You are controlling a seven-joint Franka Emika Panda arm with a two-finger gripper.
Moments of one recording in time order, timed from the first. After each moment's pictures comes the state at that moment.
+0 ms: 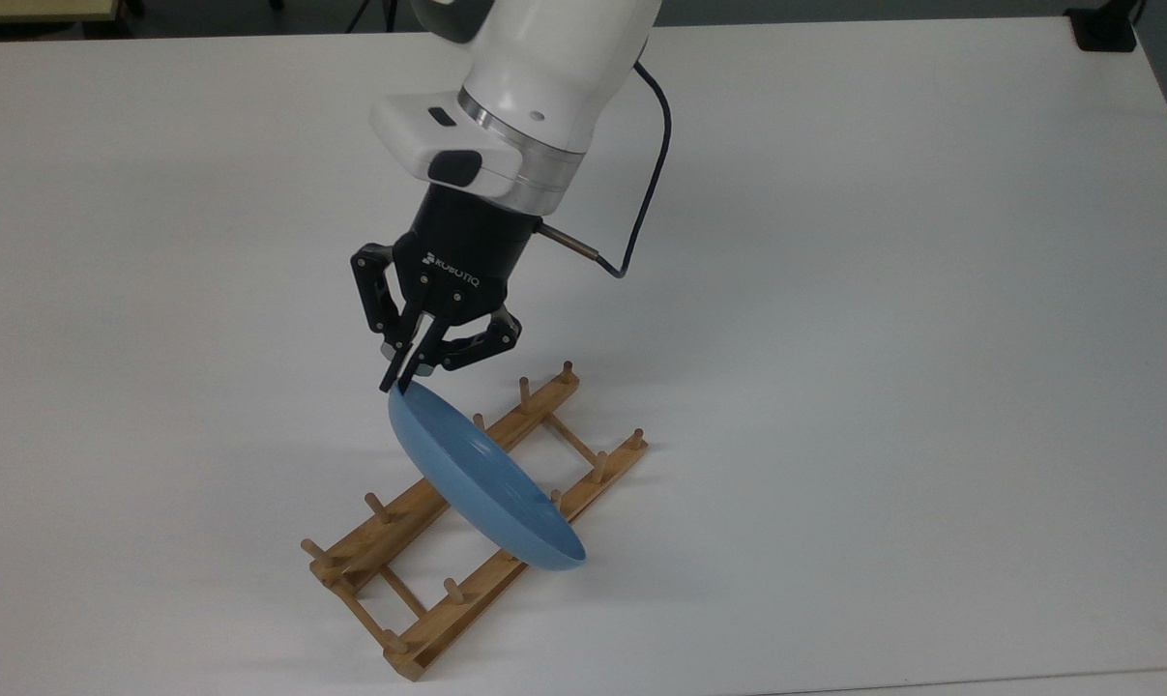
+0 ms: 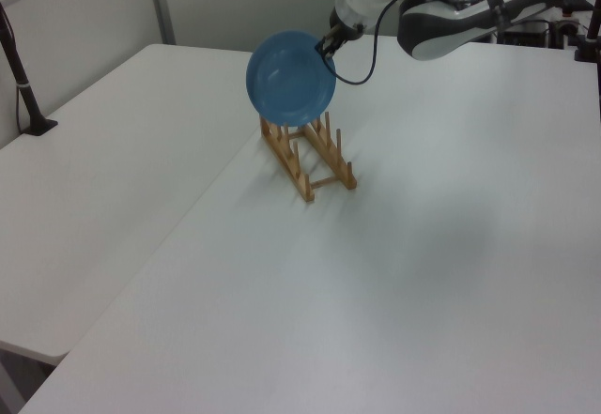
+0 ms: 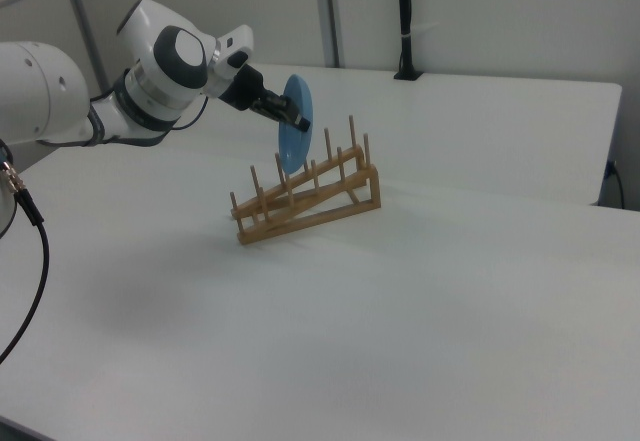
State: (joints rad) arm 0.09 0.42 0.00 -1.47 -0.78 2.35 0.81
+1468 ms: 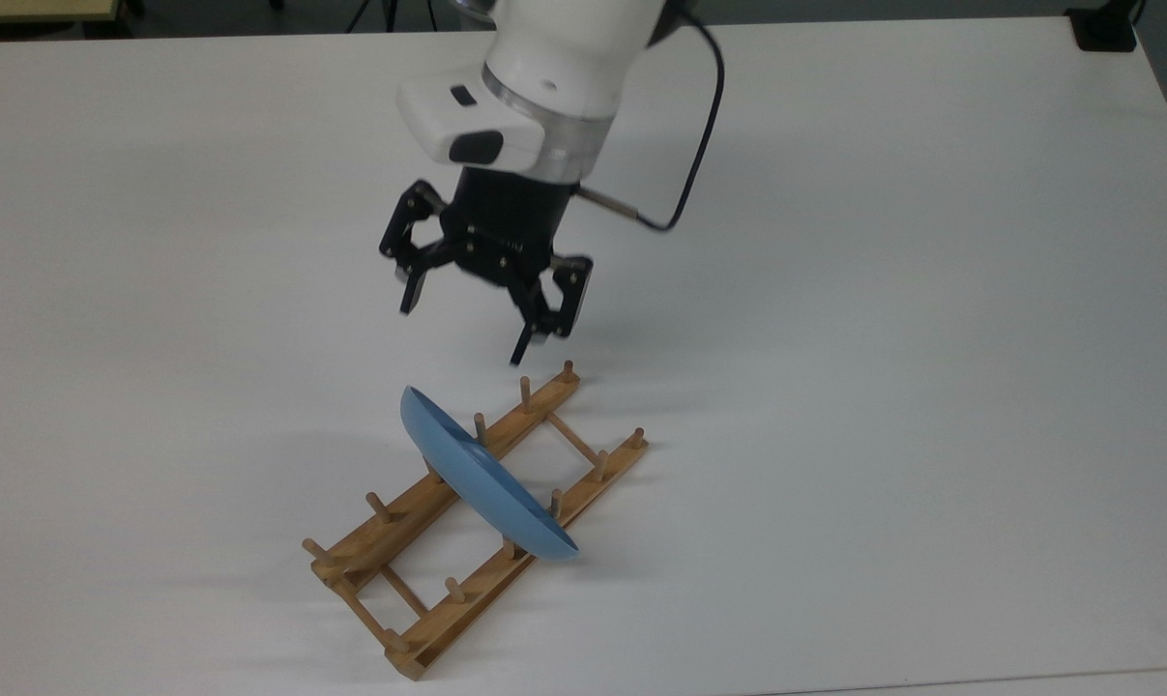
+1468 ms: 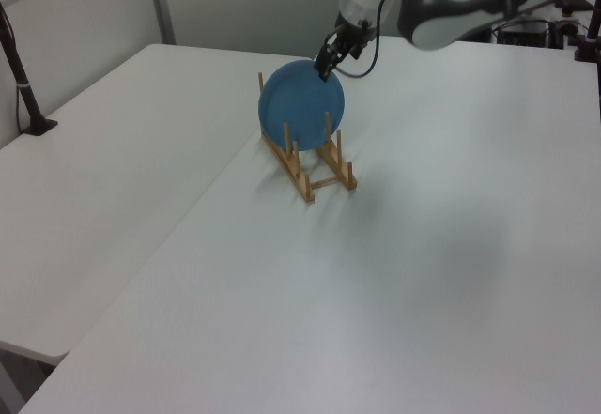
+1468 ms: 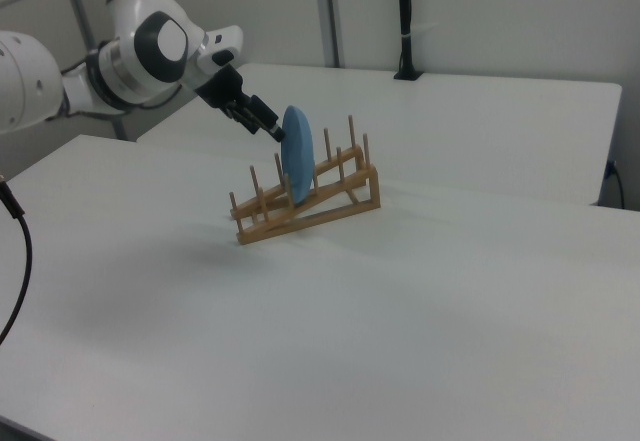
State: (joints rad) arm 0.13 0.36 0.01 -1.49 -0.48 2.21 0.68
